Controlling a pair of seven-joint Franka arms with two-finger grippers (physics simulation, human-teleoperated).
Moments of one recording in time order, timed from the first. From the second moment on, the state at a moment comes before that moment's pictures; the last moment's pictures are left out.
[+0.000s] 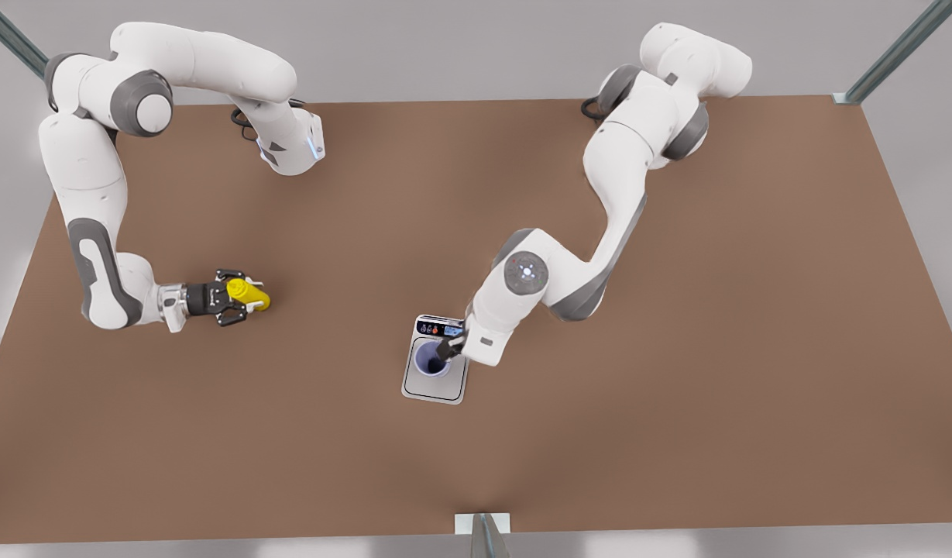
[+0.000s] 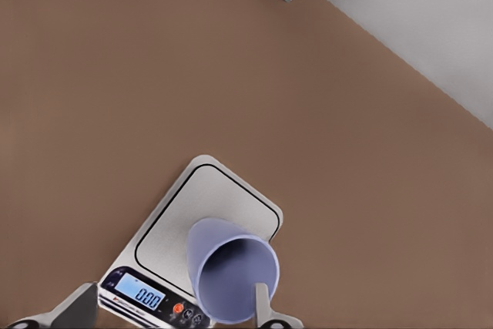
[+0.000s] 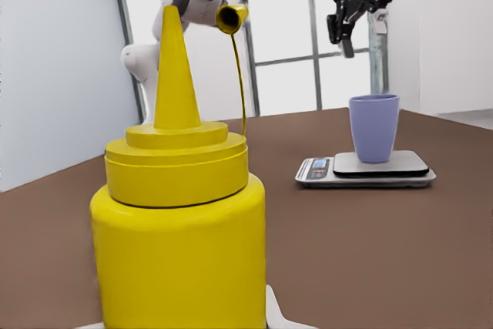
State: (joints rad) left arm -0.51 0.90 -0.19 -0.84 -0.01 1.98 -1.12; right arm -0.47 0.73 0.02 -1.89 0.93 1.46 -2.61
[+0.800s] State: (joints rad) left arm -0.02 0.21 -0.15 -1.45 0.03 1.29 -0.35; right arm 0.50 0.58 -0.32 -1.53 0.93 1.75 -2.04
